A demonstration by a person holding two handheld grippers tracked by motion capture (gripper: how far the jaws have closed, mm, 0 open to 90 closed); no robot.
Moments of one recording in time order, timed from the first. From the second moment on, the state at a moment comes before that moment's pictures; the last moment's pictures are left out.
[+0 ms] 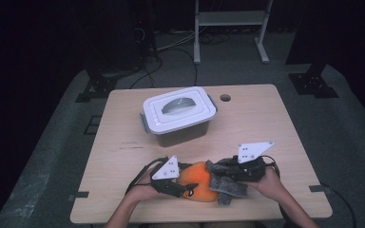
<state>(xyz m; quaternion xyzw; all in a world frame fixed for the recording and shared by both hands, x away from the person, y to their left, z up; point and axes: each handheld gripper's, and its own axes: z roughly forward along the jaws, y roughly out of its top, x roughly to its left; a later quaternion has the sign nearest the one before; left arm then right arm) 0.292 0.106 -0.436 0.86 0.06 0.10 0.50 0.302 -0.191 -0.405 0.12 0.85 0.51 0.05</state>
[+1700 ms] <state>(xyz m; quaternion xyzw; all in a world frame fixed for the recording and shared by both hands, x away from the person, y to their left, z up) 0.284 0.086 -0.430 0.84 0.08 0.14 0.51 0.303 -0.183 -0.385 0.10 0.86 0.49 0.06</state>
